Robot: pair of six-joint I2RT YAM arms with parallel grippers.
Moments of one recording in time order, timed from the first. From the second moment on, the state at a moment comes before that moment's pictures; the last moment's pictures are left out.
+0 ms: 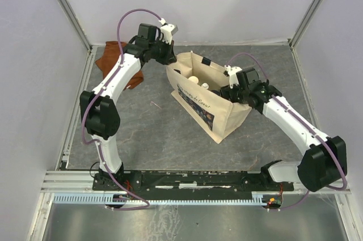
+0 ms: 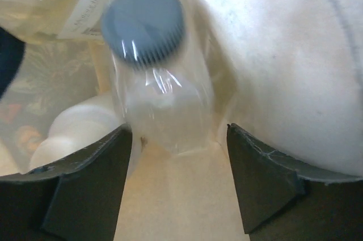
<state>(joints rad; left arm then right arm) -0.34 1.92 1.82 -0.55 0.40 0.09 0.40 1.32 1.02 -0.61 -0.04 0.01</state>
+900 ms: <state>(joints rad) -0.31 1.91 1.84 -0.55 0.37 0.04 0.40 1.30 1.59 -0.92 0.05 0.06</state>
